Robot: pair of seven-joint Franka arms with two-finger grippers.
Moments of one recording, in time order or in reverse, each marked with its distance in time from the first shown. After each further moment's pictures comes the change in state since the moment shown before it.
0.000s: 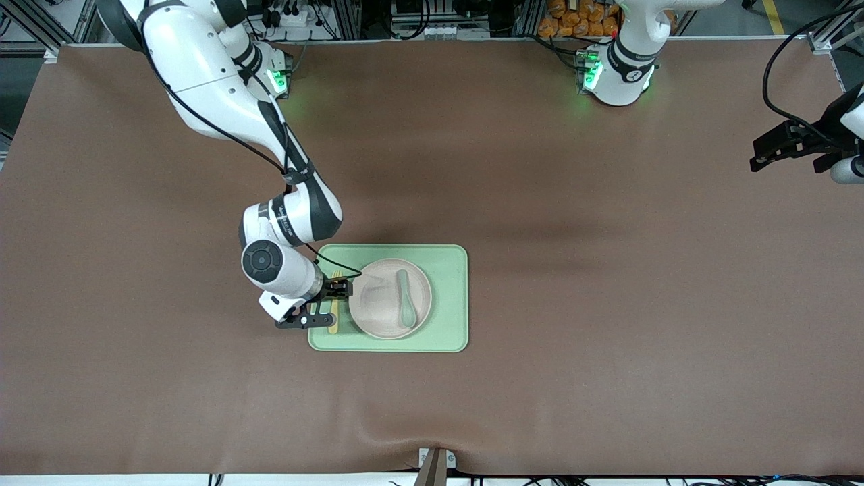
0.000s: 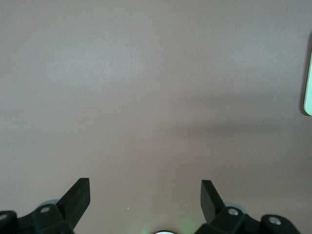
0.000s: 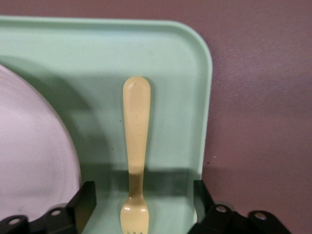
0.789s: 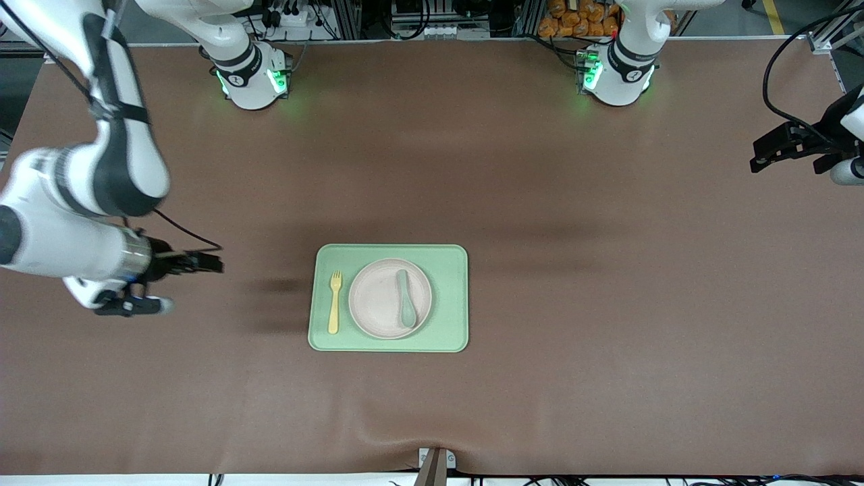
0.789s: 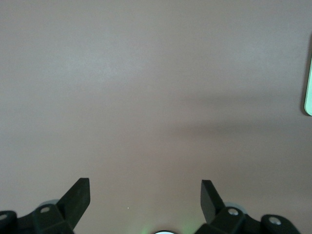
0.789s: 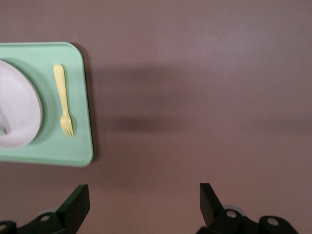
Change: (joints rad) left arm 0.001 0.002 0.001 0.000 0.000 0.001 0.000; right arm -0.362 -0.393 -0.011 0.010 0.000 -0.552 -0.275
